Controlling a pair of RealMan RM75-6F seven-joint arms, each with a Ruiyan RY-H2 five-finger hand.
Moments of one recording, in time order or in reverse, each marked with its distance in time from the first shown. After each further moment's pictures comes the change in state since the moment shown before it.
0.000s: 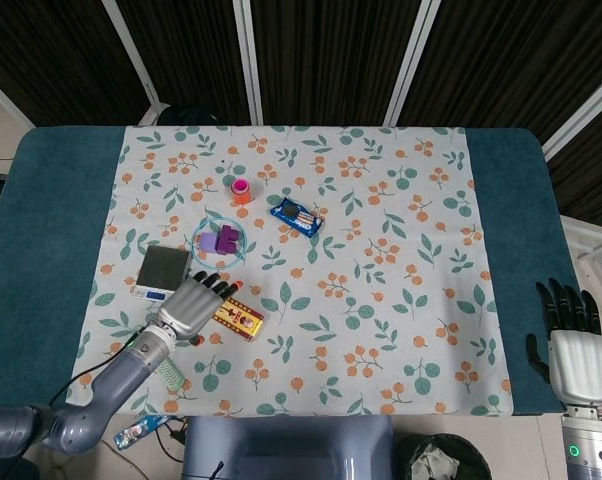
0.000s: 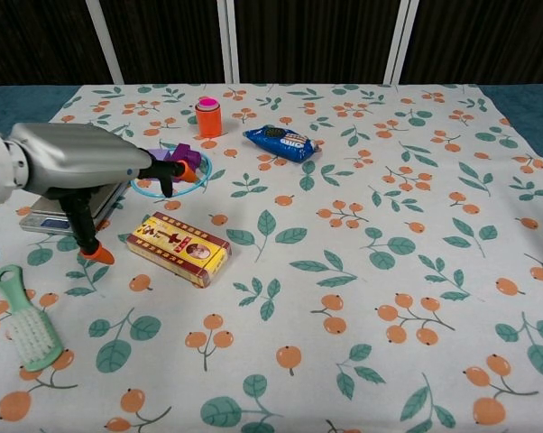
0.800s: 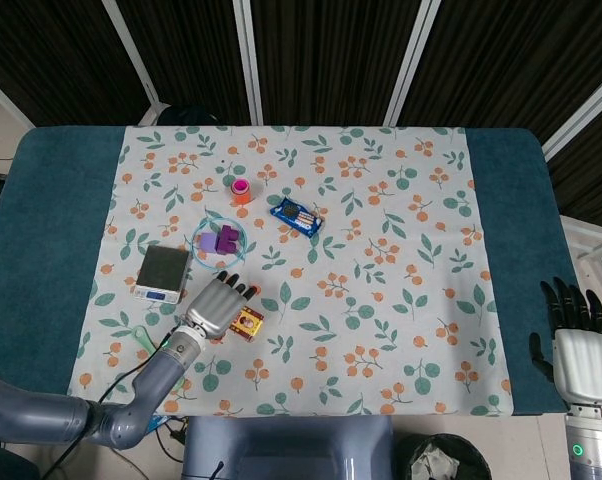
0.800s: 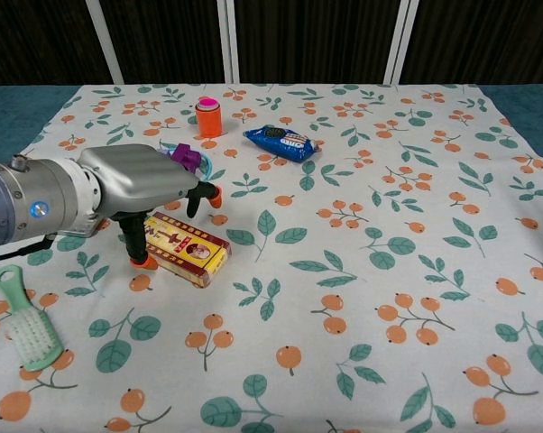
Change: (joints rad) left arm -0.108 -0.199 0.031 0.119 -0.126 0.126 0.116; right arm 0.000 0.006 0.005 0.004 0.009 -0.003 0.016
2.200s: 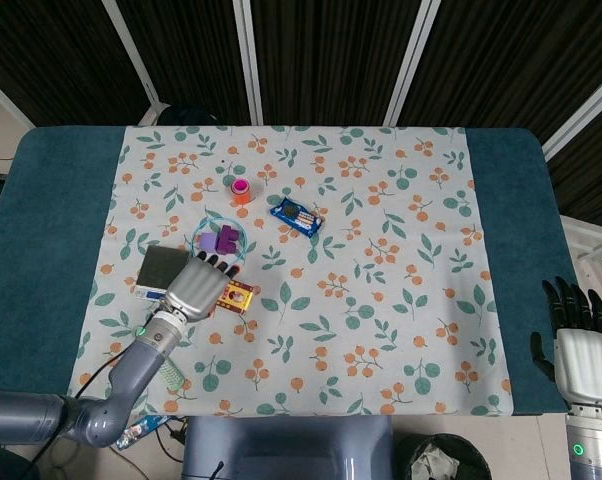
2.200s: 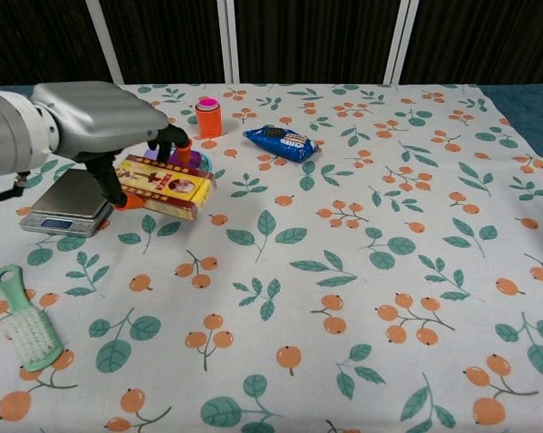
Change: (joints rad) left arm 0.002 0.162 -0.001 -0.101 0.050 0.084 -0.053; right arm 0.000 -0.003 0.003 0.000 0.002 0.006 0.002
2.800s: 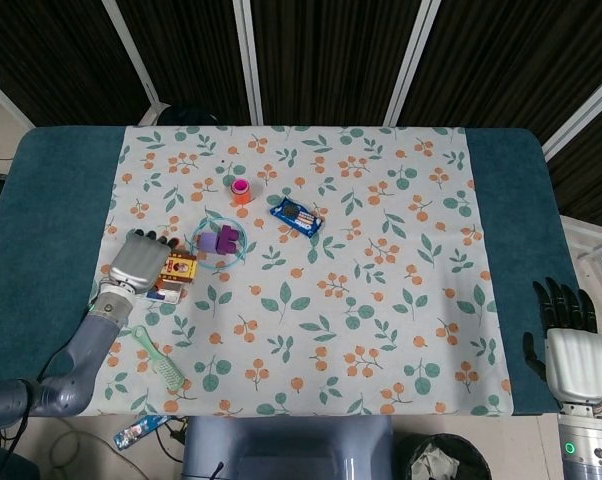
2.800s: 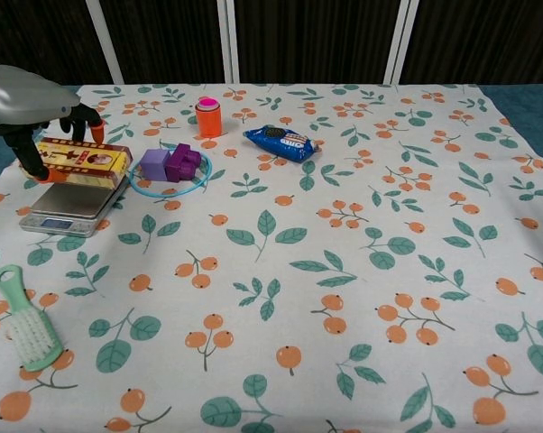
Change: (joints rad) left arm 0.057 0.072 0.014 0.214 -0.051 -0.113 -0.154; right arm 0.008 -0.017 -0.005 -0.006 0.001 -0.011 -0.037
